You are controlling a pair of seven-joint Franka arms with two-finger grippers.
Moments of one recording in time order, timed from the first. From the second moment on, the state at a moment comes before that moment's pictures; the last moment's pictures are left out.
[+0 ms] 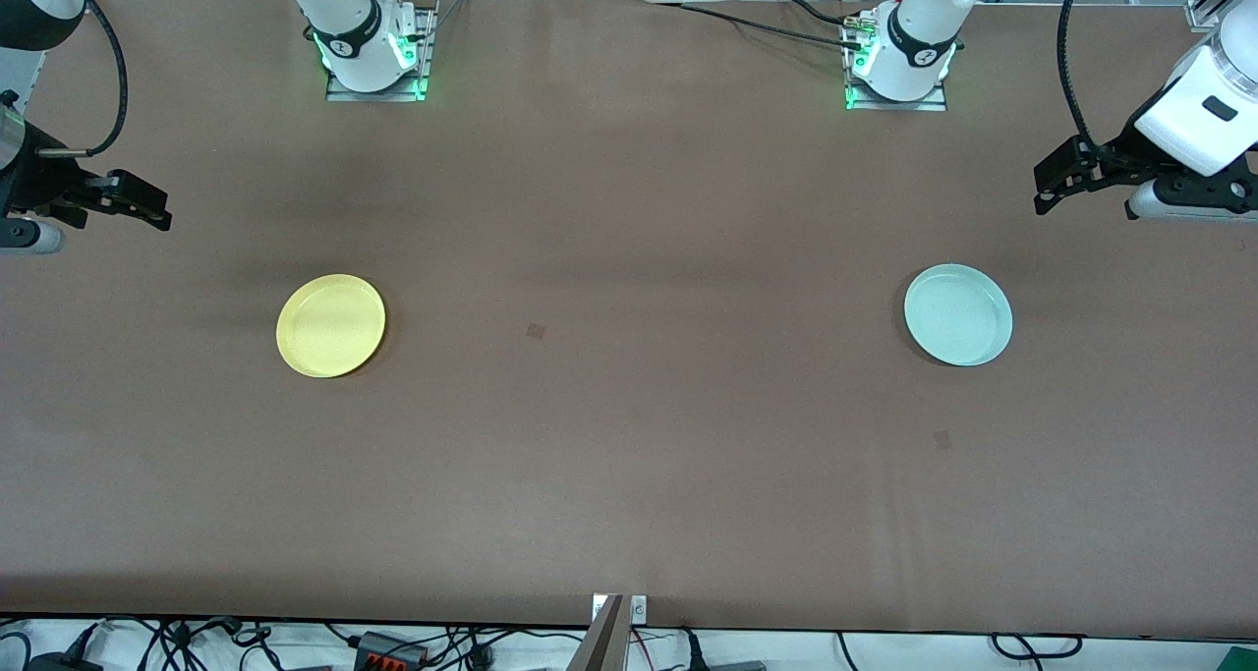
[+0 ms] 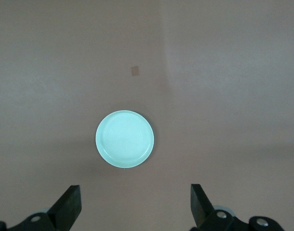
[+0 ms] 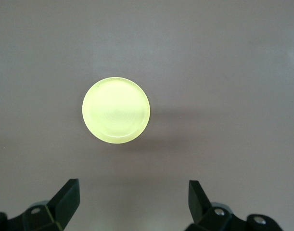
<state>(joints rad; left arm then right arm) 0.01 -0.04 -0.09 -1.65 0.02 1.64 -0.03 -0.01 0.01 -0.04 -1.72 -0.06 1.68 -0.05</state>
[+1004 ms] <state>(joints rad) 0.01 -0.03 -0.10 -1.65 0.02 1.63 -0.03 -0.02 0.01 -0.04 -1.72 -0.06 1.67 -0.05</state>
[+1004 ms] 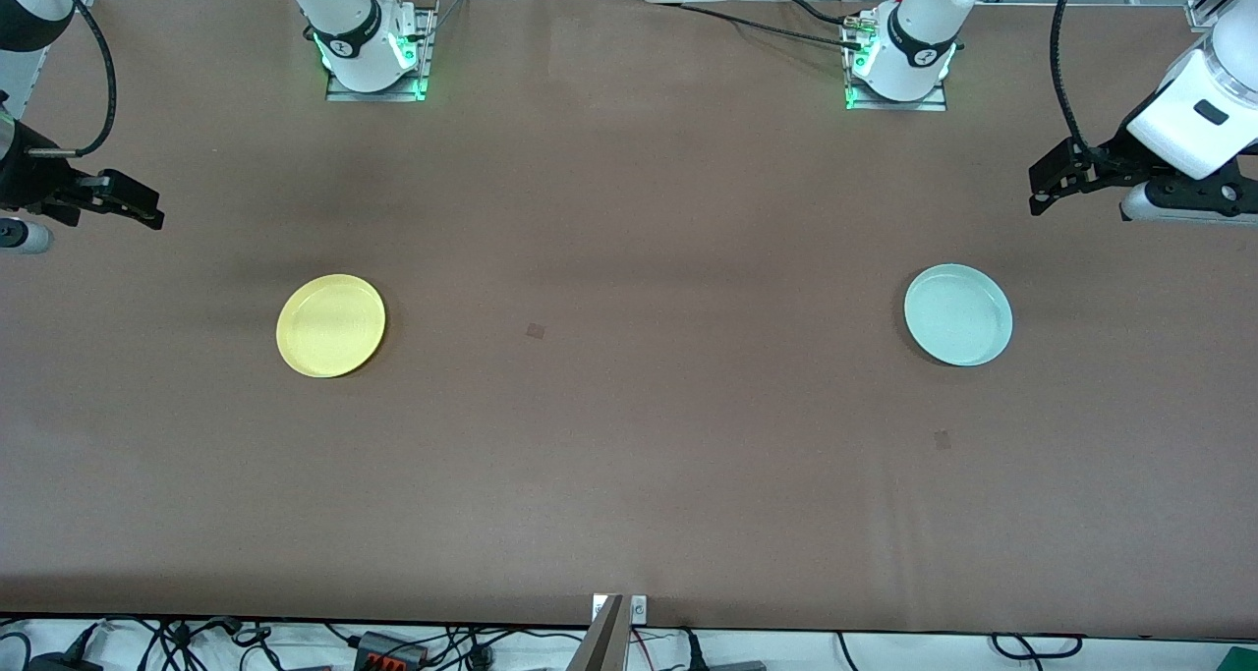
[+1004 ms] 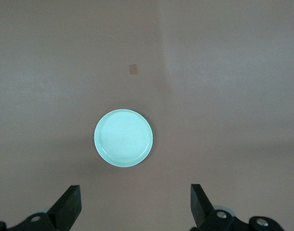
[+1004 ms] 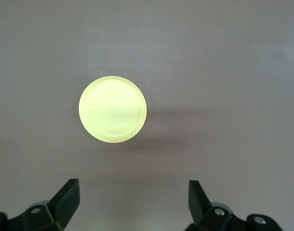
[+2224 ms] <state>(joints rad) 0.23 0.31 -0.08 -1.82 0.02 1.96 0.23 0.09 0.22 -0.02 -1.71 -0.06 1.70 -0.04</state>
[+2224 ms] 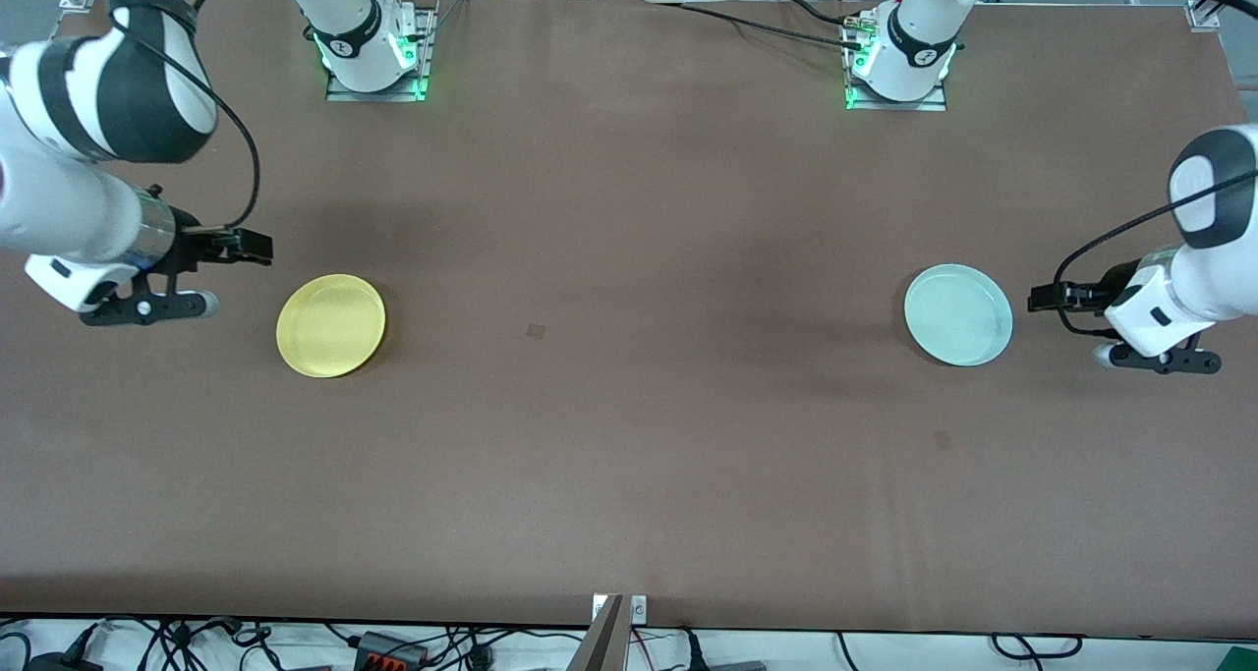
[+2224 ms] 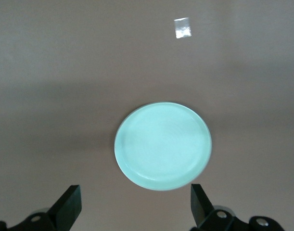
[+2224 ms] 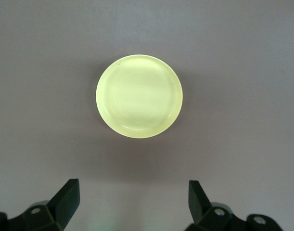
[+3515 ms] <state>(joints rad) 0.38 0.59 -0.09 -1.90 -0.20 2.20 0.78 -0.05 0.57 -0.05 -1.71 -0.06 1.87 -0.05</state>
